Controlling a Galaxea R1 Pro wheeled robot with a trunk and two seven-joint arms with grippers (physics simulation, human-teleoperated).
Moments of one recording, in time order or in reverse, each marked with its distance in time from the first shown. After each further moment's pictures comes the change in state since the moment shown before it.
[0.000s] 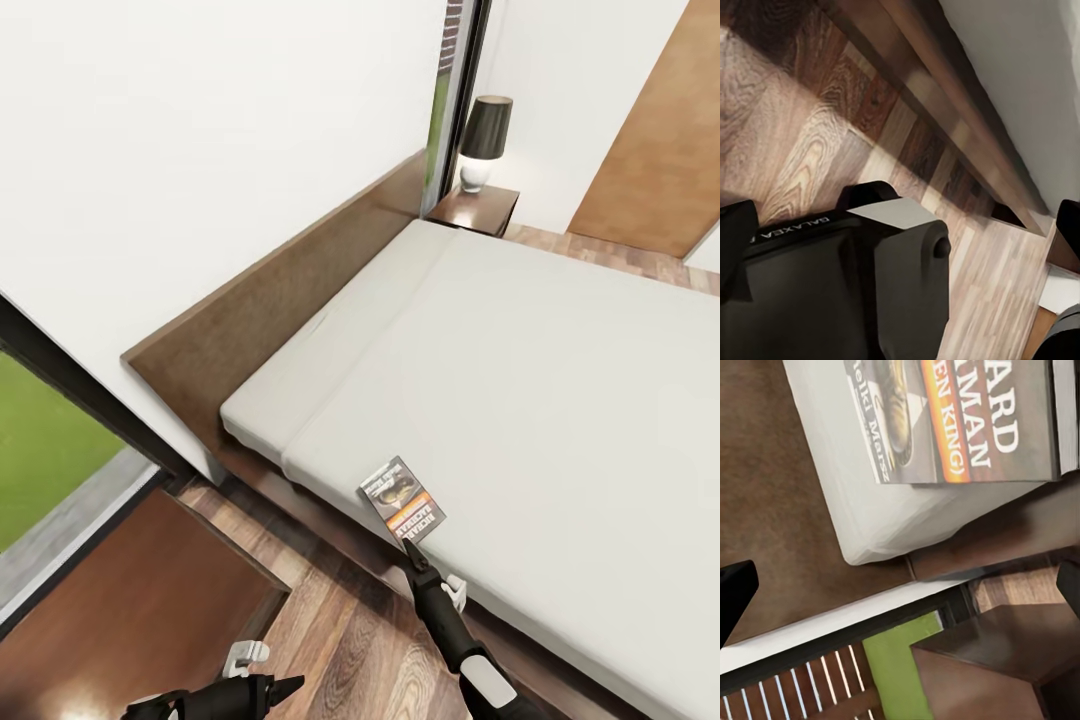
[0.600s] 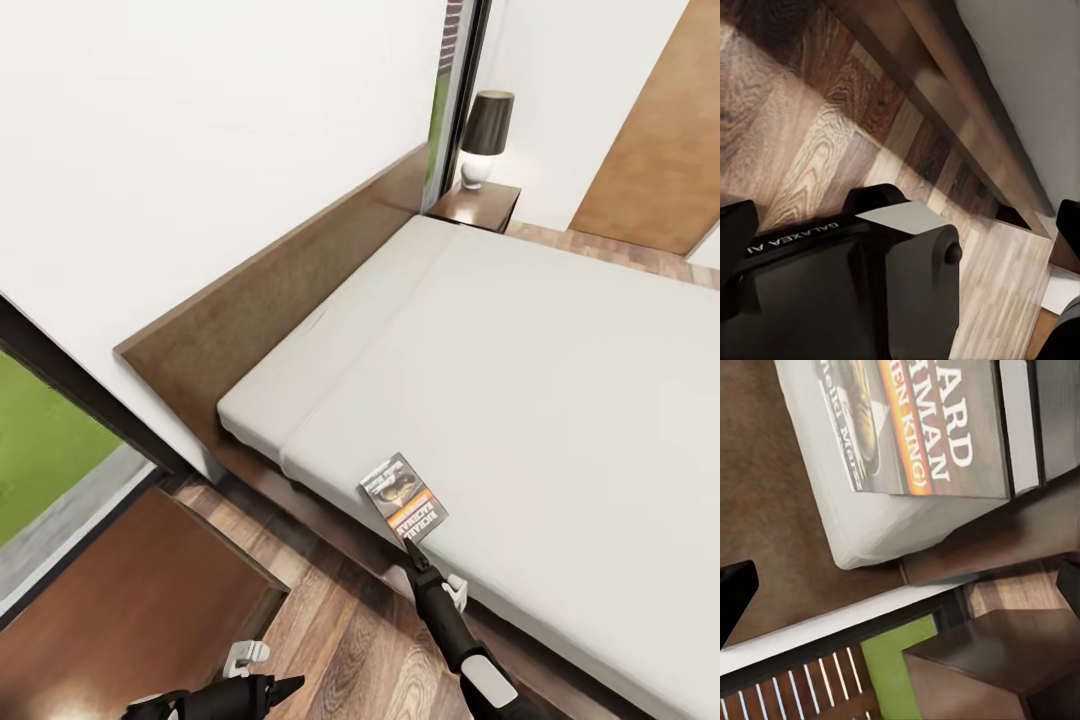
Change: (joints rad) left arm 0.000 0.000 0.000 0.000 0.000 0.001 -0.001; right arm 0.000 -0.002 0.000 -0.001 -0.001 -0.001 0.002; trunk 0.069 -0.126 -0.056
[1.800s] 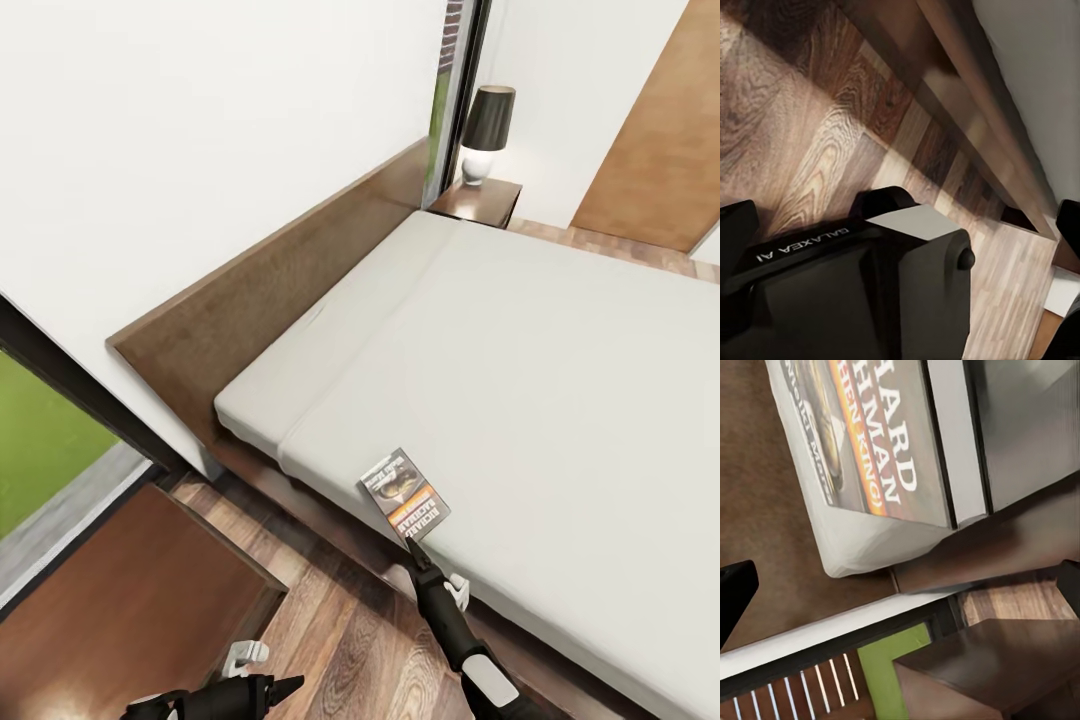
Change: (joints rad) left arm 0.000 0.001 0.001 0.000 0.000 0.000 -0.002; right arm 0.000 -0.003 -0.003 -0.002 -0.005 -0.011 0.001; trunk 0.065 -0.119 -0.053
